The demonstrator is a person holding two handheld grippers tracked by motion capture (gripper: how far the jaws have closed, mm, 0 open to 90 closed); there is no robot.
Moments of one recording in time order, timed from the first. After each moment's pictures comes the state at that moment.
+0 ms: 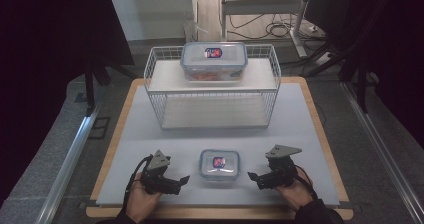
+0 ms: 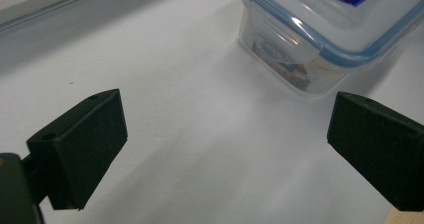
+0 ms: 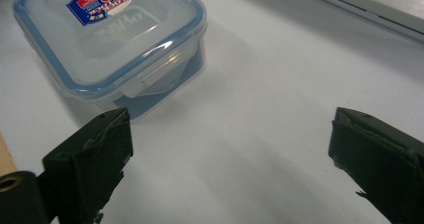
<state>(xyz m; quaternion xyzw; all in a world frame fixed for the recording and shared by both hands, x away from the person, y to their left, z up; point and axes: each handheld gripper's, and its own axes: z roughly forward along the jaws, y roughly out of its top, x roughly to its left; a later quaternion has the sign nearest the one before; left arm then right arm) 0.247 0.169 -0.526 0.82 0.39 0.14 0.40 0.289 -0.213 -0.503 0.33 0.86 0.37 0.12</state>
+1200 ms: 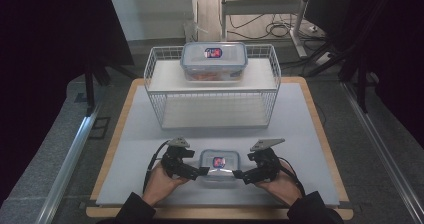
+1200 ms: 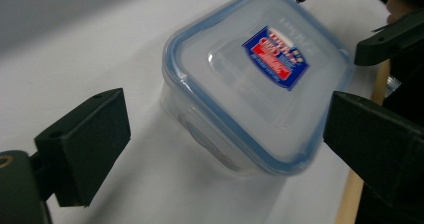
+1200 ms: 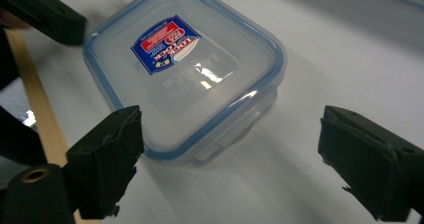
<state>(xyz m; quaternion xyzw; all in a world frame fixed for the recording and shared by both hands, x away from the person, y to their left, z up) 0.303 0.126 -0.517 0.82 0.37 -0.03 0.43 0.305 -0.173 -0.497 0.34 0.86 0.39 0.02</state>
